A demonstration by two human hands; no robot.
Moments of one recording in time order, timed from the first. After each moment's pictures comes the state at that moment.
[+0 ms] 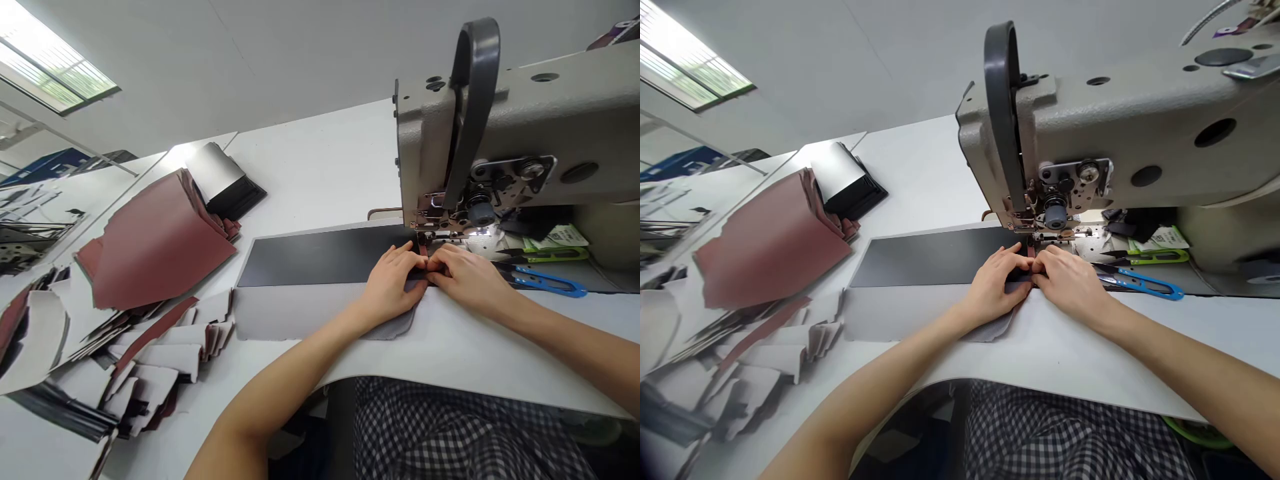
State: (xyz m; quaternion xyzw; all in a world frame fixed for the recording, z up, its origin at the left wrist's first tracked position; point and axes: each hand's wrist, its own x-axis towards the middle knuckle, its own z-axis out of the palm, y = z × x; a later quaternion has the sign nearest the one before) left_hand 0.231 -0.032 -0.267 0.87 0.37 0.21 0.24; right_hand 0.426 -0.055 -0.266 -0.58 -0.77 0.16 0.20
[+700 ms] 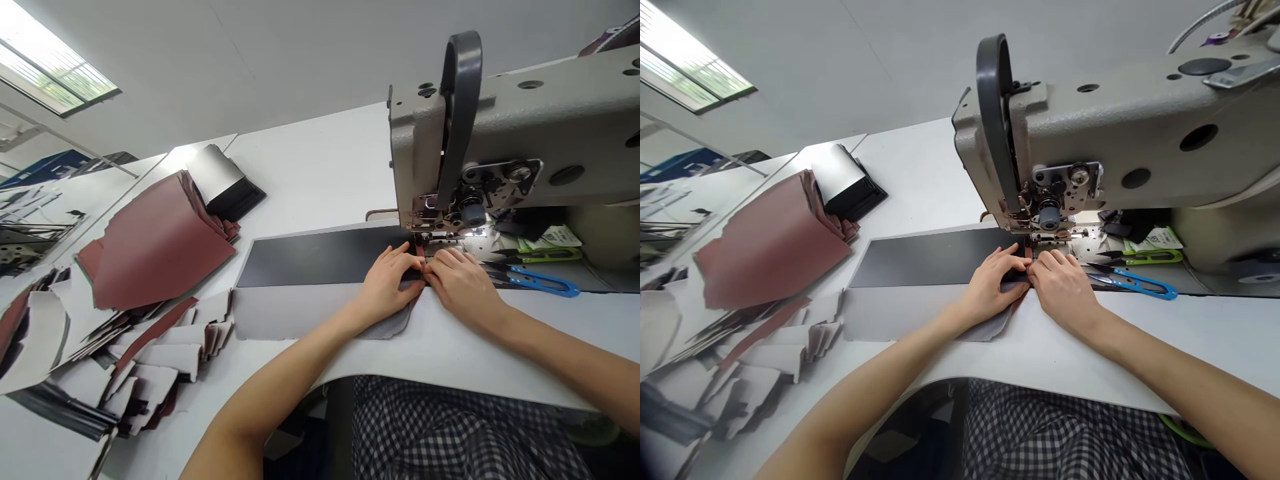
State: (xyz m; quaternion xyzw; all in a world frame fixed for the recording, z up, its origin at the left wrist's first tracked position) left_hand 0.228 -0.032 -0.267 0.87 0.37 0.21 0.26; right_hand 0.422 -0.070 -0.276 -0.54 -0.81 0.06 0.23
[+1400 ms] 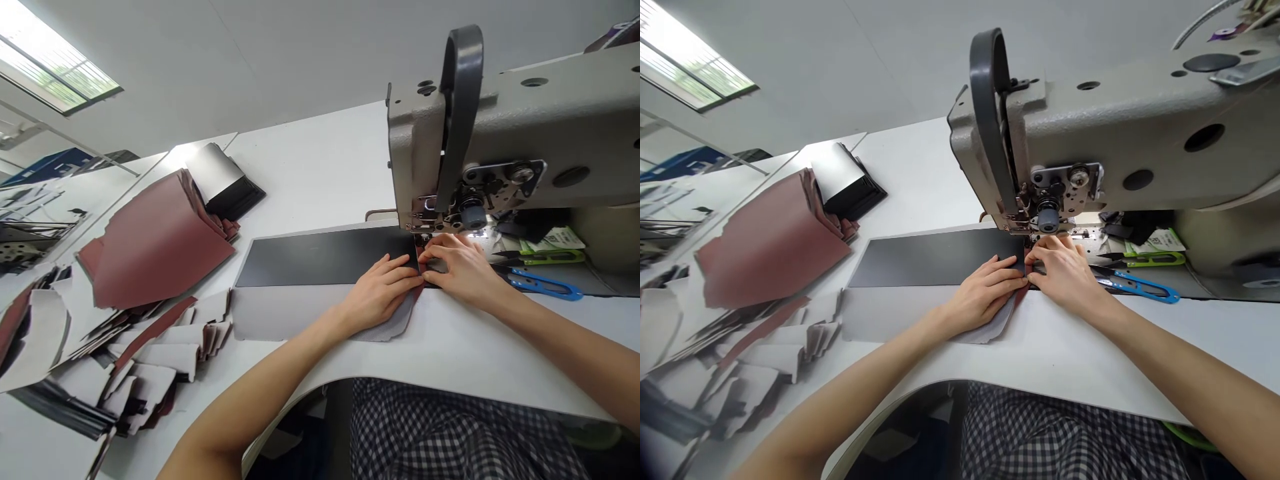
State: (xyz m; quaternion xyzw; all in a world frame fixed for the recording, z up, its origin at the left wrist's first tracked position) left_hand 0.200 -0.032 -0.269 0.95 0.24 0.14 0.13; right_hand 0.429 -0.046 -0.267 -0.59 -0.76 0.14 0.22
